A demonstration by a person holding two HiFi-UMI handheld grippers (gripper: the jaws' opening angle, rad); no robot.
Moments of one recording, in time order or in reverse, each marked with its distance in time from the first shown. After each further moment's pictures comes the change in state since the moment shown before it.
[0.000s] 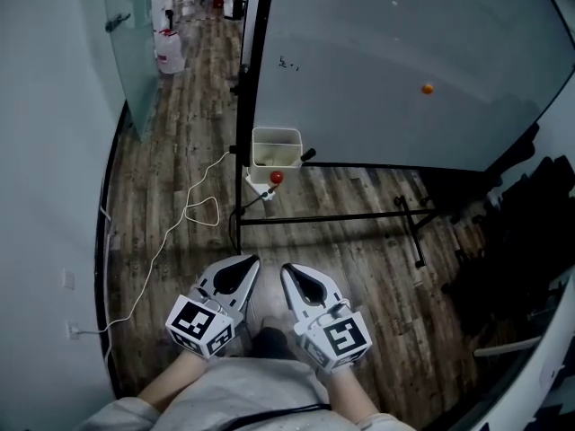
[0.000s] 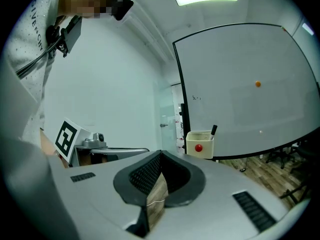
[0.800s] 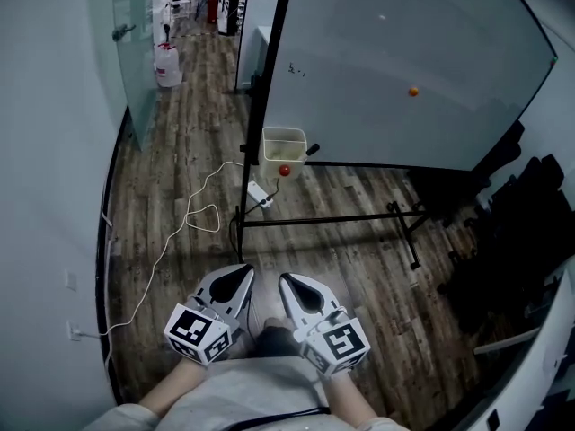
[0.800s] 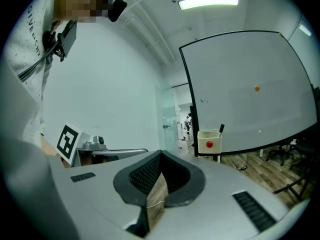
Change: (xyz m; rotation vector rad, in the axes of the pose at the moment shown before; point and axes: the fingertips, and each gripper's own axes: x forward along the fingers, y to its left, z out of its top) left arm -0.091 -0.027 -0.003 -0.011 -0.029 0.005; right arm -0.043 0.084 -0.004 0.022 -0.008 -0.016
